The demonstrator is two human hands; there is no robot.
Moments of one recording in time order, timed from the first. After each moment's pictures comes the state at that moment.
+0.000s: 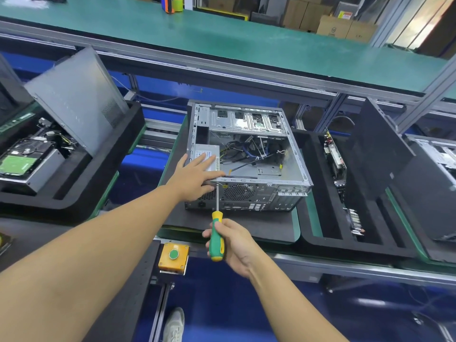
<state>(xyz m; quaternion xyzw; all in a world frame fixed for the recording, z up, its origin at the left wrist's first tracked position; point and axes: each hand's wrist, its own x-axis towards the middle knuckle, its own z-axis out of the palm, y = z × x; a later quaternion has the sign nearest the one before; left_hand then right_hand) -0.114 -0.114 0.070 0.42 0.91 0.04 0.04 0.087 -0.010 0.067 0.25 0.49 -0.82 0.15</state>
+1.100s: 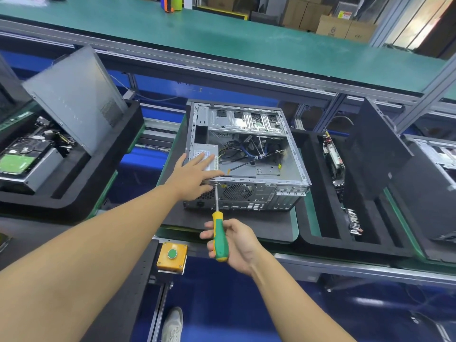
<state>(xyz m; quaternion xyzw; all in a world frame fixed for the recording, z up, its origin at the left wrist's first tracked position) -0.115 -0.114 0.067 0.42 0.90 0.04 0.03 0.084 0.001 0.064 0.26 0.42 -0.85 0.19</state>
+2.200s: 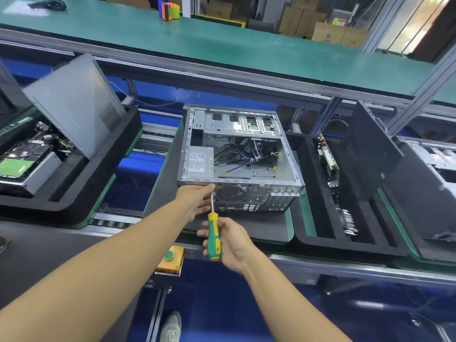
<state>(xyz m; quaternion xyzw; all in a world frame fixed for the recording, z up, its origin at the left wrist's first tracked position) -0.049 -0.082 0.068 -0.14 0.66 0.68 0.30 0.083 -0.004 0.065 0.30 0.43 -0.84 0.16</state>
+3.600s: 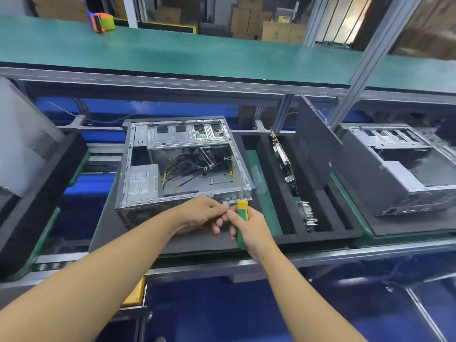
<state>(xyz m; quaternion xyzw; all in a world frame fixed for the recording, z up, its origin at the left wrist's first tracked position) -0.013 0.026 0.111 0.27 0.66 0.49 0.51 0.115 0.147 0.072 0.24 0.65 -0.71 -0.12</state>
